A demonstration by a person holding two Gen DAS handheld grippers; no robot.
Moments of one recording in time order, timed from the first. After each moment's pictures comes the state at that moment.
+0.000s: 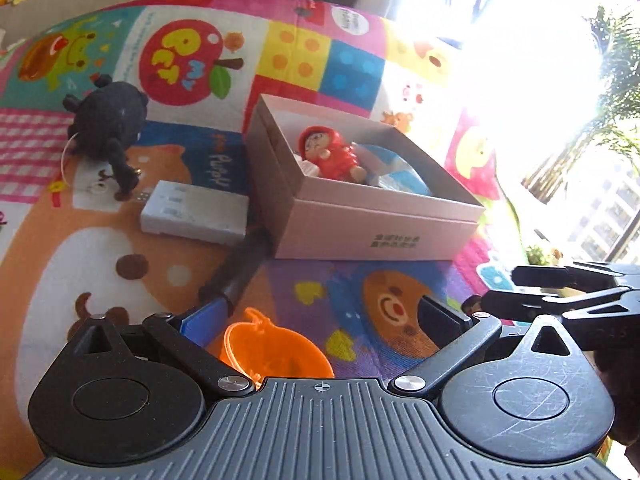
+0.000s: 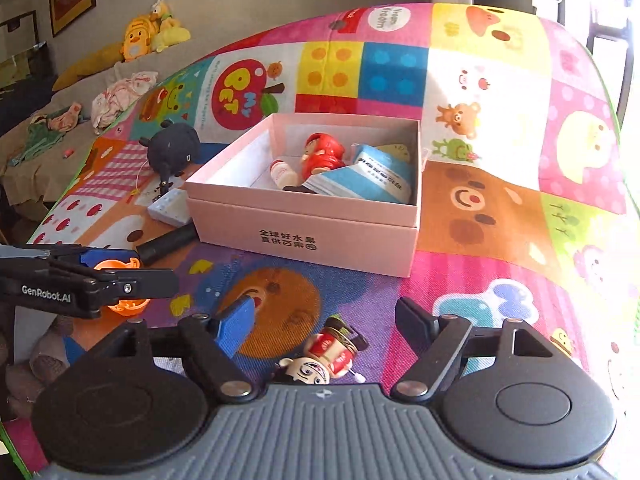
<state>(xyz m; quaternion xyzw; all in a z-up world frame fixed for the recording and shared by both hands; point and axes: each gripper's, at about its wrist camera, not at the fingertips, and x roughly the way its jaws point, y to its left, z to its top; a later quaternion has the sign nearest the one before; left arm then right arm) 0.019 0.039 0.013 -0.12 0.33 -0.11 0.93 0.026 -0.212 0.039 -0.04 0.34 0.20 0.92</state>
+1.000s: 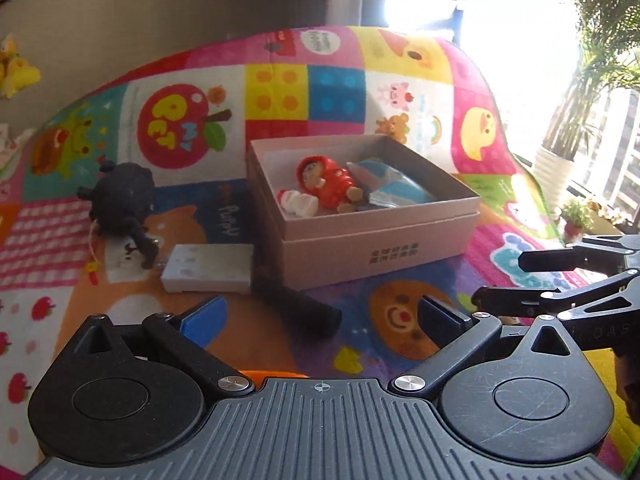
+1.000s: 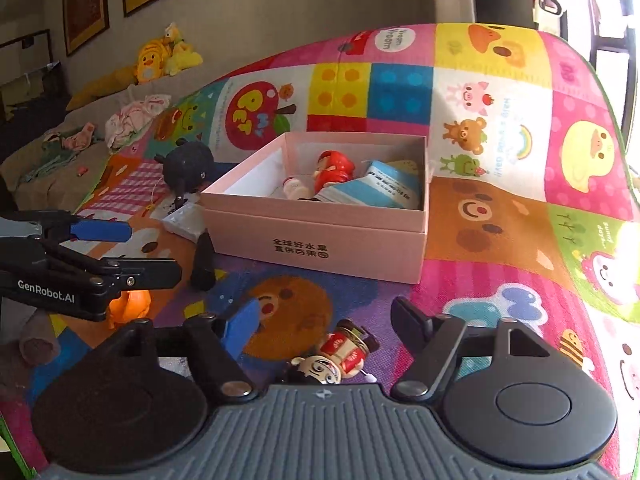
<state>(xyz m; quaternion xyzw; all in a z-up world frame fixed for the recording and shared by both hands) -0.005 0.015 0.047 0.00 0.30 -0.07 0.95 0.018 -0.201 0.034 -0.04 0.31 0.24 0.92</state>
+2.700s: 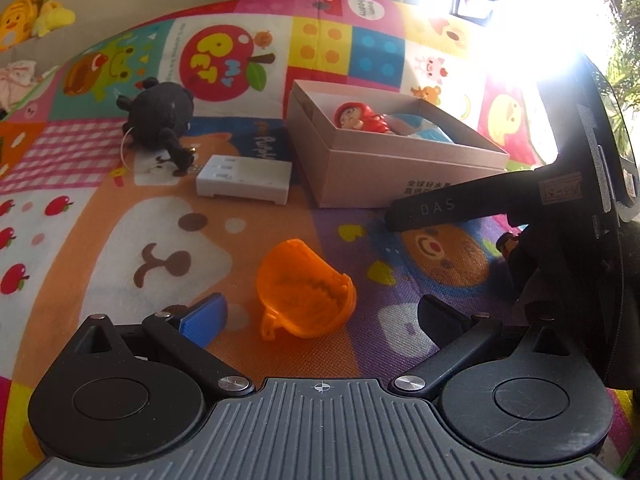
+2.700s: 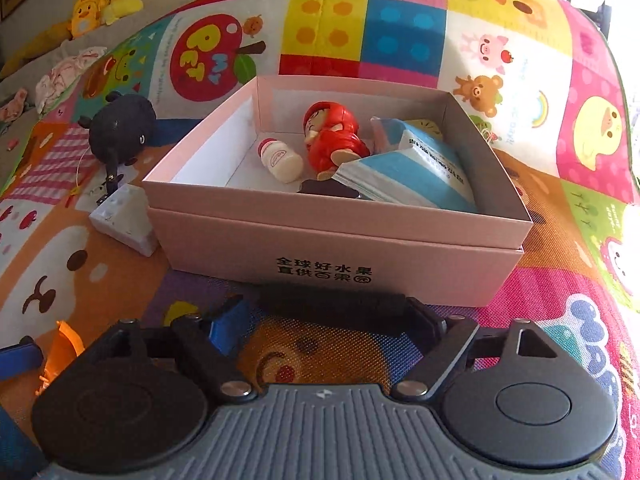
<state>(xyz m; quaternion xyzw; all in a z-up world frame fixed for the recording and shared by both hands) -0.029 0.034 0.004 -0.06 0.34 -0.06 0.94 0.086 -0.115 -0.001 -0.06 0.38 0.13 0.91</state>
